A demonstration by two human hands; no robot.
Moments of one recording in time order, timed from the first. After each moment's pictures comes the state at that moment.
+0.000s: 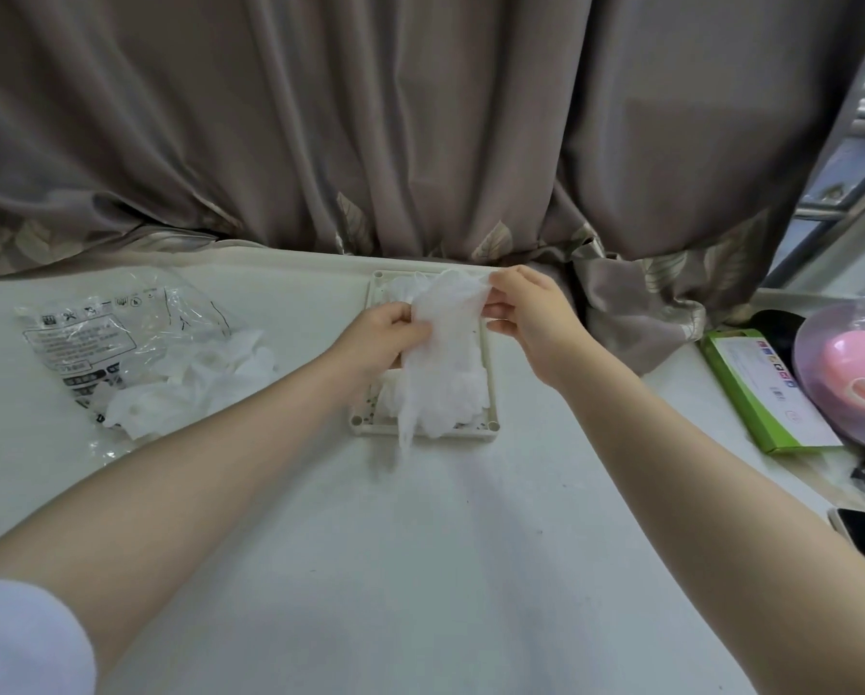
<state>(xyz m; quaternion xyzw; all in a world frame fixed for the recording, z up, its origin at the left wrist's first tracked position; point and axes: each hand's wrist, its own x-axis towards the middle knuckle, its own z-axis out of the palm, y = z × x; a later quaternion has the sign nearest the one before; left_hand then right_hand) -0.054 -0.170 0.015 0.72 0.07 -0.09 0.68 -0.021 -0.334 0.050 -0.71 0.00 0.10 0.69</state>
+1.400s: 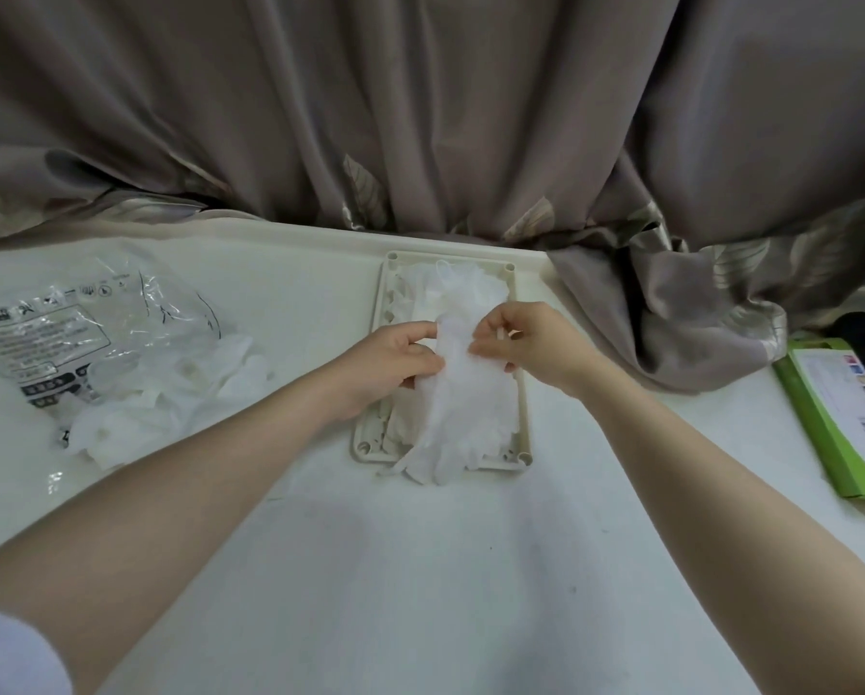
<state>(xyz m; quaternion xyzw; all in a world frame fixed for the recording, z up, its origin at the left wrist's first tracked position) -0.001 -0.145 -0.027 0.71 0.03 -0.21 0.67 0.053 -0.330 -0.016 -0.88 -0.12 0.18 0.41</state>
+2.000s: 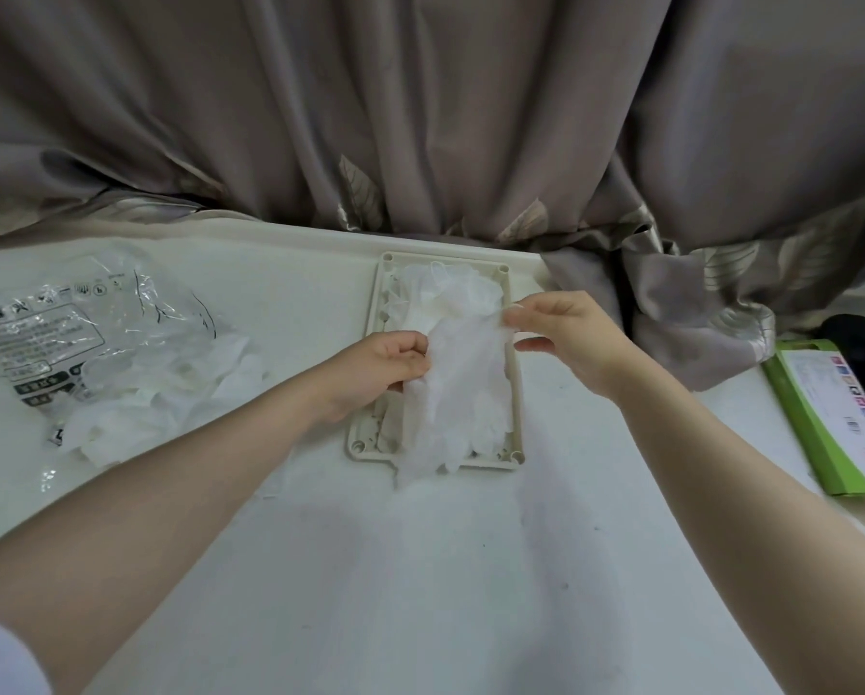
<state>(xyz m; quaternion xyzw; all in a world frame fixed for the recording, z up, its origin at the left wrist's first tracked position) -0.007 -0.135 -0.037 0.72 -0.01 -0.23 0.66 0.054 -0.358 -0.003 -0.76 -0.08 0.22 0.61</state>
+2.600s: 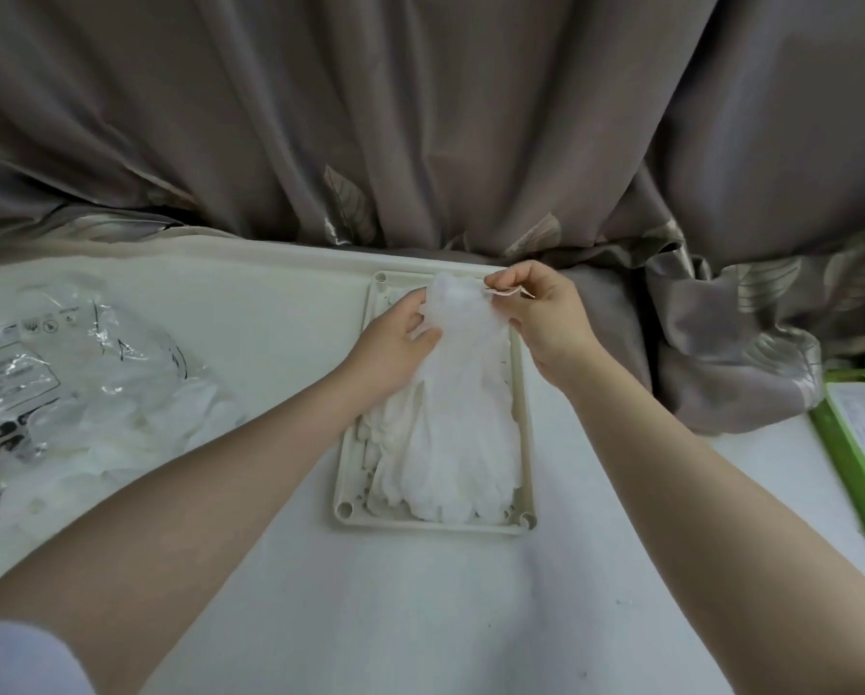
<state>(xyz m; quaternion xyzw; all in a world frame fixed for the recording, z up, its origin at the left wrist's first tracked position) 0.079 -0.151 -0.060 0.80 0.06 -0.08 0.59 0.127 -0.313 -0.035 -0.72 0.01 0.10 0.69</state>
